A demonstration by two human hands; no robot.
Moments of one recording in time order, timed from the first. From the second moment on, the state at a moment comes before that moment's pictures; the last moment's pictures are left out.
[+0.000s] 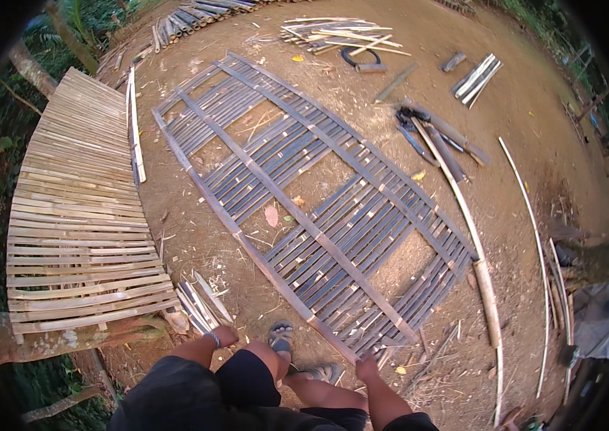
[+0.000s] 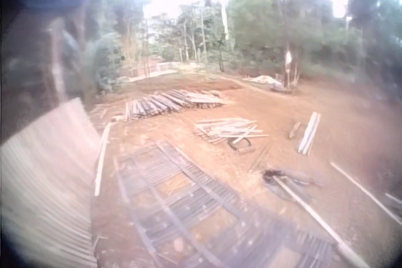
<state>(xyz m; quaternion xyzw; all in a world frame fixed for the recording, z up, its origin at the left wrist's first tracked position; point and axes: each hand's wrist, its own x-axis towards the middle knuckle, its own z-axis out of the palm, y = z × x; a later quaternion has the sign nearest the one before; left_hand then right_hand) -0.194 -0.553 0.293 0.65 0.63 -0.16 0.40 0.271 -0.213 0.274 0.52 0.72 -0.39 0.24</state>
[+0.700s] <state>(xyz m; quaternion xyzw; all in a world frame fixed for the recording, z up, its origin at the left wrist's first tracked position) -0.127 -0.641 0.624 0.46 0.79 -0.16 0.38 0.331 -0.216 0.566 0.42 0.81 -0.40 0.12</state>
